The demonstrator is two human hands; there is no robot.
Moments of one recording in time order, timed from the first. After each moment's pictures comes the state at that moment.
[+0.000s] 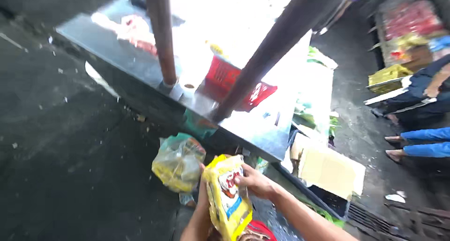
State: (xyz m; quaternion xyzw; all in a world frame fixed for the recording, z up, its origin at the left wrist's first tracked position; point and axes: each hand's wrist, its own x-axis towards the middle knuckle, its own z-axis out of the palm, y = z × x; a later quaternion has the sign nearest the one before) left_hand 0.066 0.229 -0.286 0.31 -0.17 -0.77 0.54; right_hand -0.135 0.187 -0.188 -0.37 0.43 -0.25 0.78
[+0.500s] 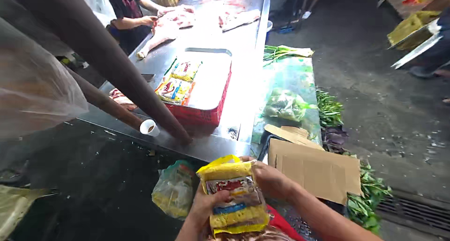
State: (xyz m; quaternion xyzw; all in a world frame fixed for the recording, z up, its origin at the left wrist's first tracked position) left_hand -0.112 0.203 -0.101 0.47 -0.31 -0.73 0.39; right_hand -0.361 0.183 -0.123 -0.38 0.28 -0.42 0.77
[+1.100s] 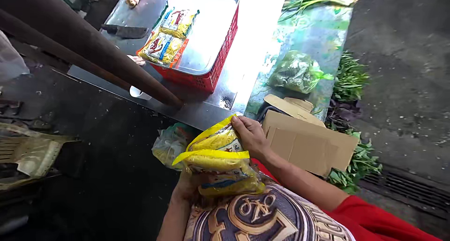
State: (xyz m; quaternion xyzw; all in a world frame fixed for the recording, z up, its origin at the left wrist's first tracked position) left_hand -0.141 0.242 -0.096 0.41 -0.36 -0.70 0.46; right_hand -0.369 0.151 -0.101 -0.50 0.53 -0.43 0.53
